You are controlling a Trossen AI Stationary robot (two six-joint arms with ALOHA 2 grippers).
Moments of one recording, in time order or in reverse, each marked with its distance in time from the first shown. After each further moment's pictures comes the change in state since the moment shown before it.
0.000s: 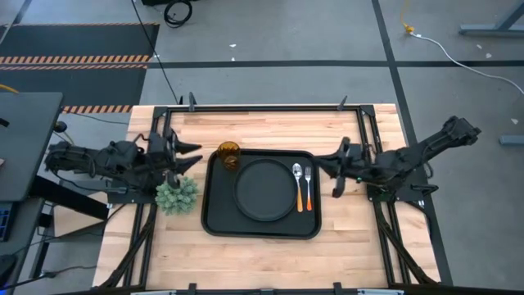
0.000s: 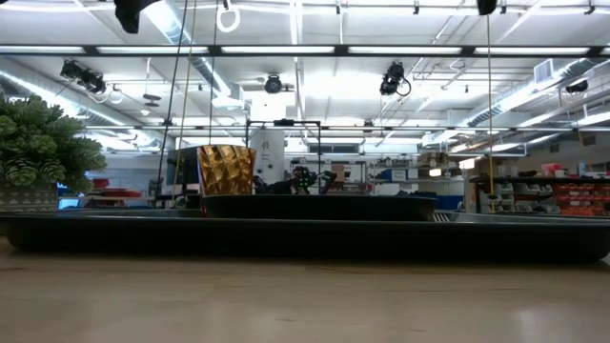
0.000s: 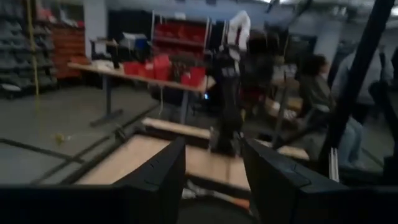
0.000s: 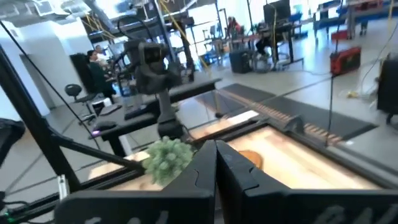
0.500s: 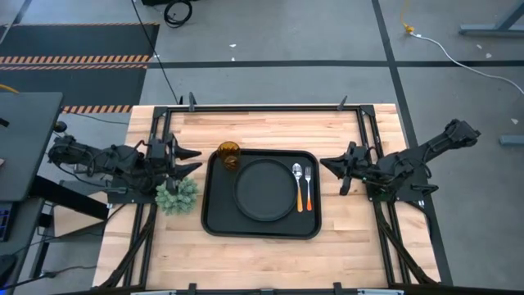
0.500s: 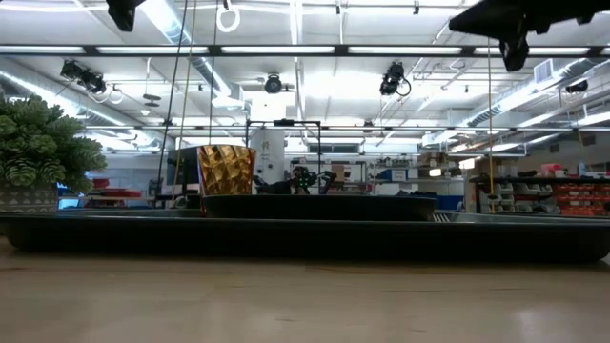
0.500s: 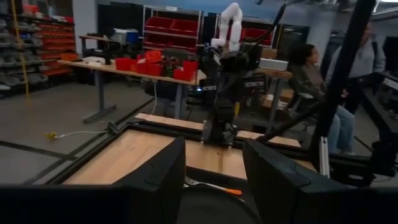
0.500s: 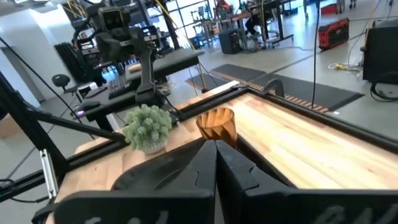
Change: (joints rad) left arm -0.115 0.000 0.000 -0.031 -0.082 0.014; right arm -0.008 -0.238 -0.277 -0.070 0.009 0.133
